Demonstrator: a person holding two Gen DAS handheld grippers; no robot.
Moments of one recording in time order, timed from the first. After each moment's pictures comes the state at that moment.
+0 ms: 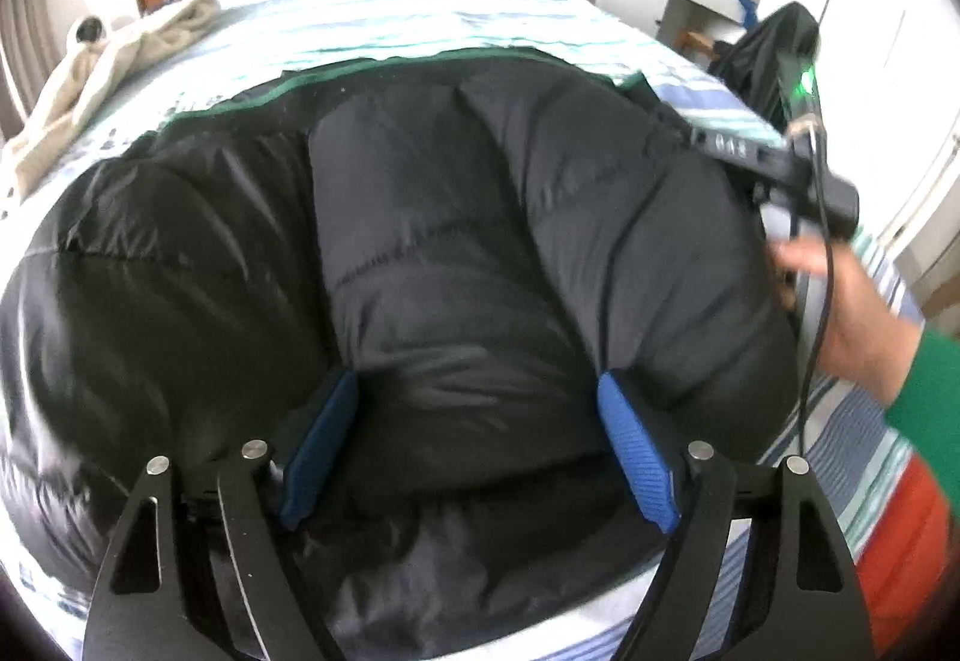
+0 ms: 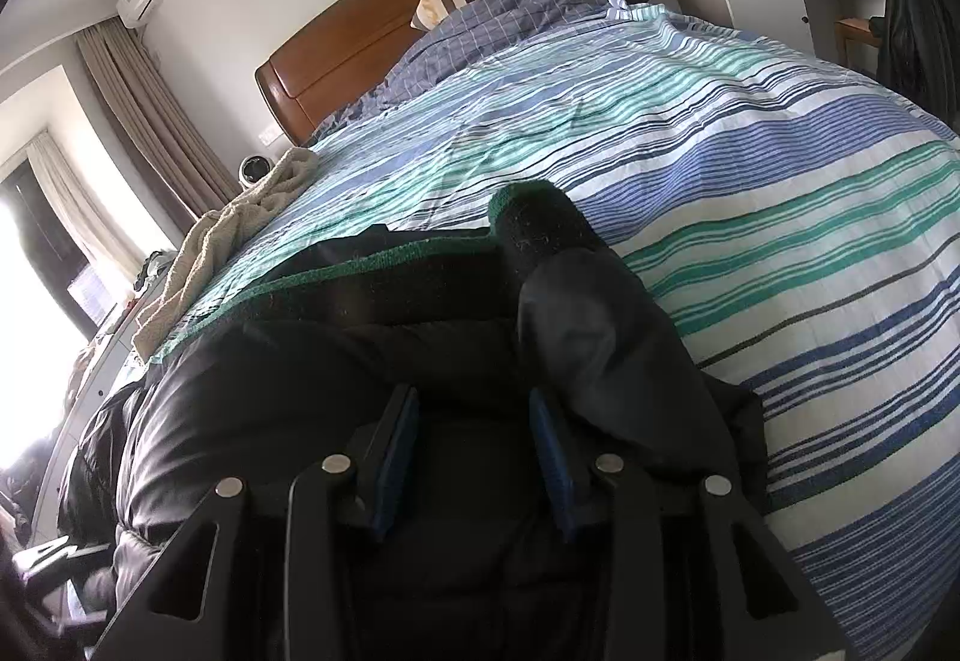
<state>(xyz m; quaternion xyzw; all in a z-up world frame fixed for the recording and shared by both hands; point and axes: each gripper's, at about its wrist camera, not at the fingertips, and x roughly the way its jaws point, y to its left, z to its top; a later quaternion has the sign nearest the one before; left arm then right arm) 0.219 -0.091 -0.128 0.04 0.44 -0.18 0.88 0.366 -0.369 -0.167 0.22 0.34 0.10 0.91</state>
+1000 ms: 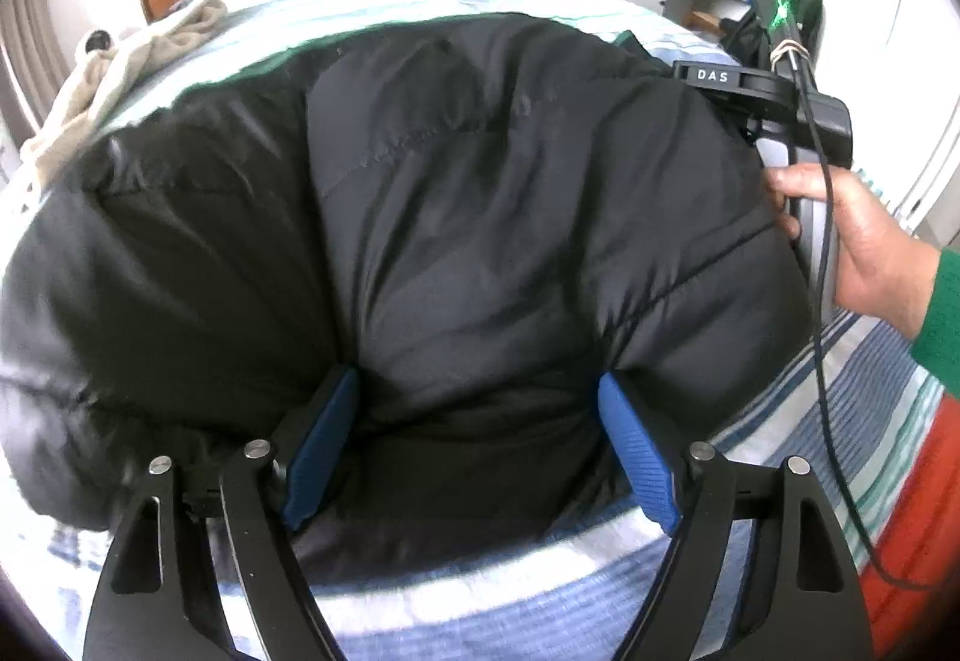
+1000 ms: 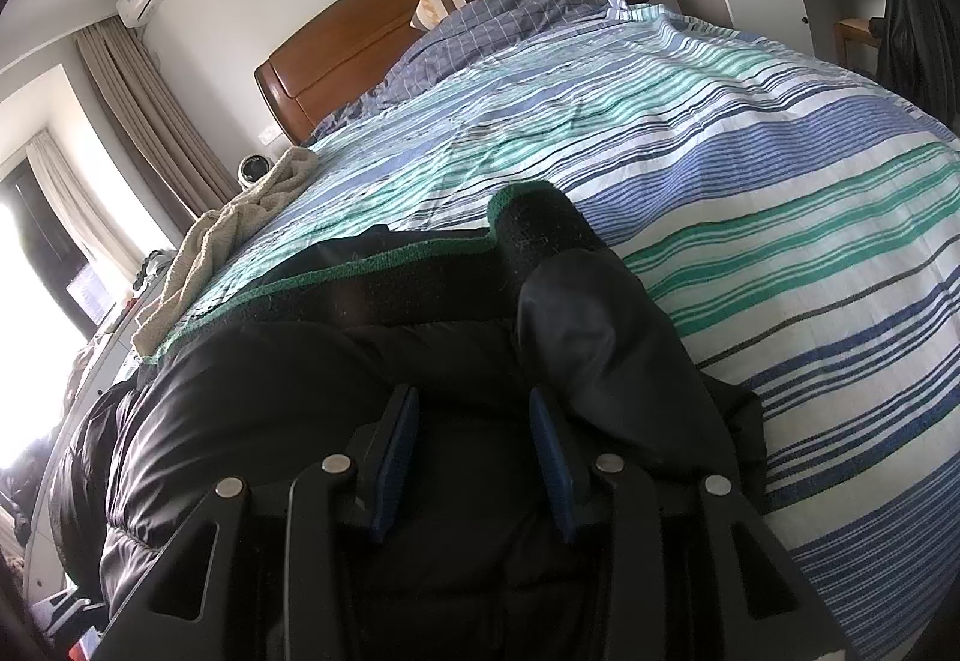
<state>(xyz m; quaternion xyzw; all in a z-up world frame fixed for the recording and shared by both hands) 0.186 -0.095 -0.131 0.07 0.45 -0.16 0.88 0.365 -0.367 -0.162 0.21 0.35 0.09 0.91</state>
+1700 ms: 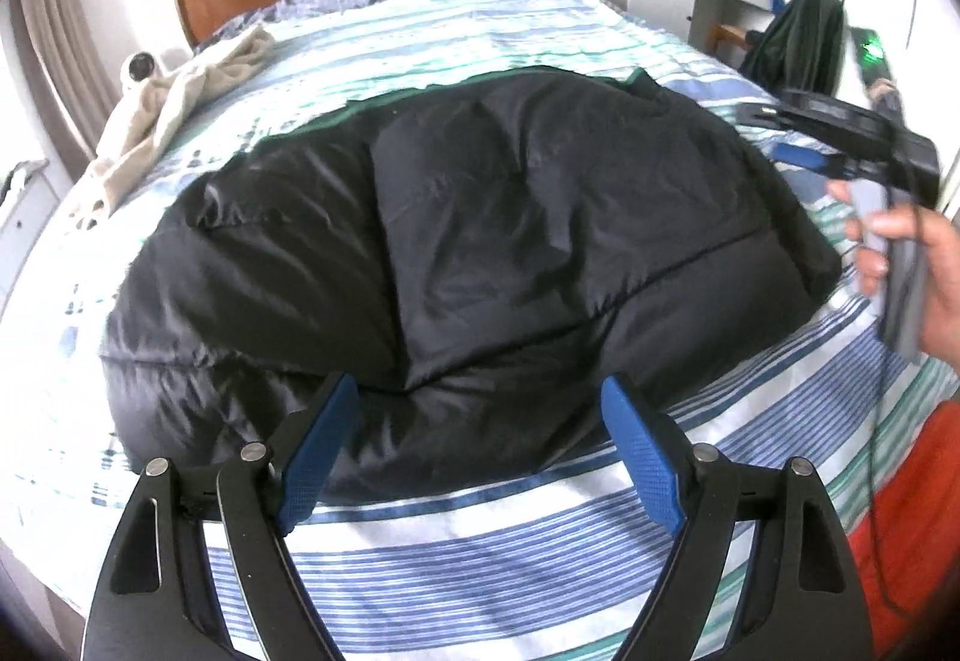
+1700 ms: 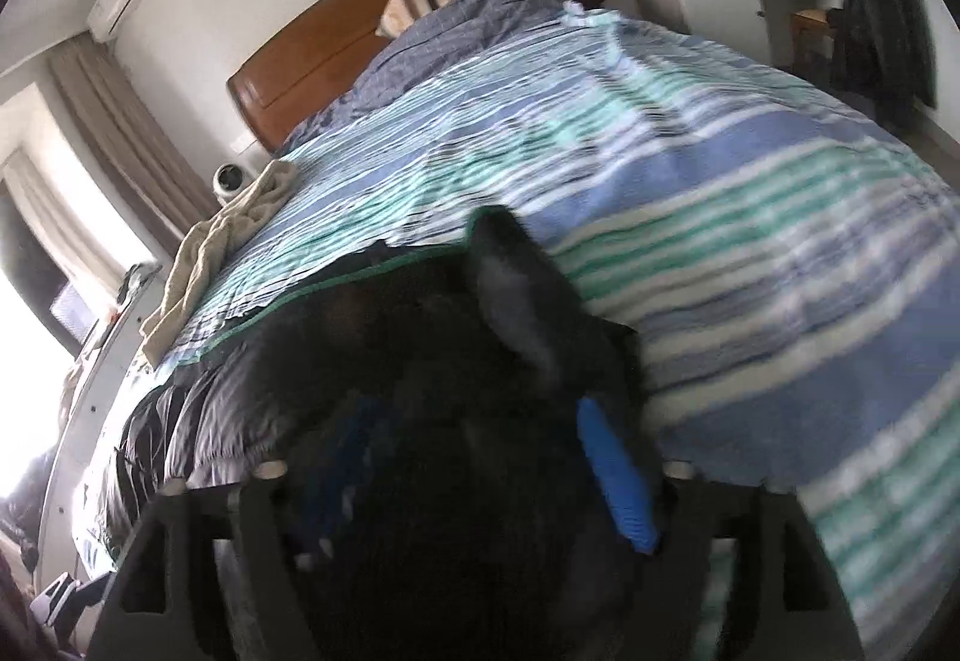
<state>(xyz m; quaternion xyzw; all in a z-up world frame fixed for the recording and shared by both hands) 0.153 -0.088 -0.096 0.09 0.42 -0.11 0.89 0.277 -0.403 -0.111 0.24 0.36 0.04 0.90</state>
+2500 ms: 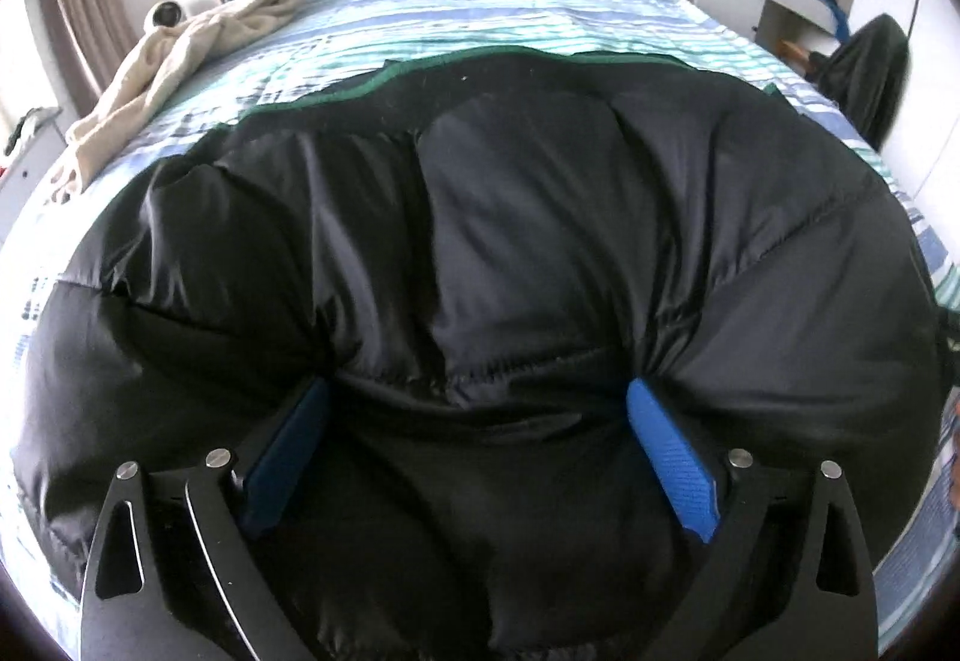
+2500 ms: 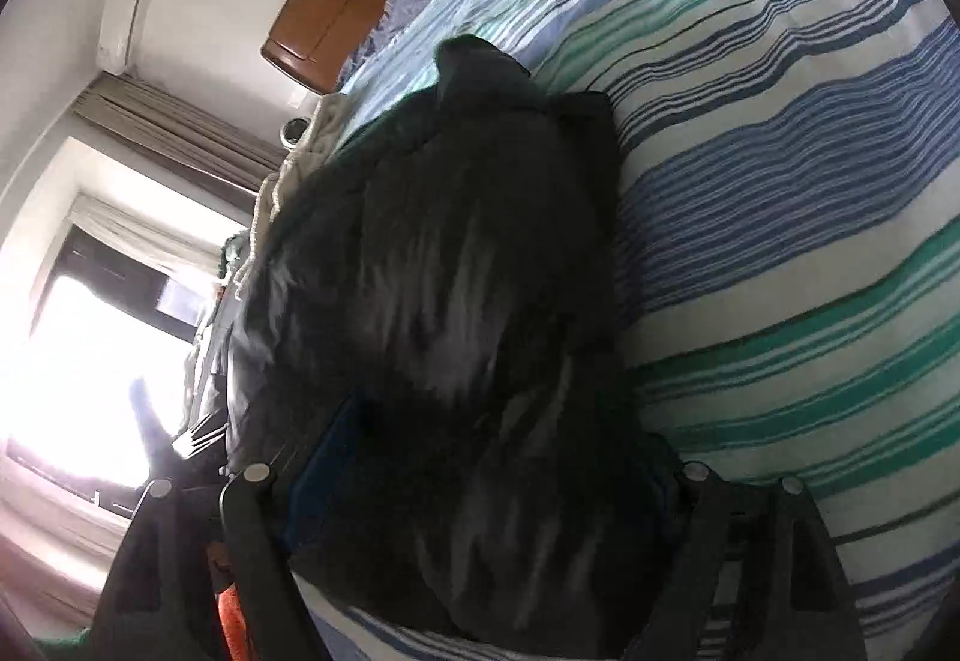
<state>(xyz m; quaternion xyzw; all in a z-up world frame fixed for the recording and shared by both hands) 0.274 -0.078 -0.149 0.05 0.45 -0.07 0.89 0.267 -0.424 -0.185 0.37 0.44 0.18 0.79</state>
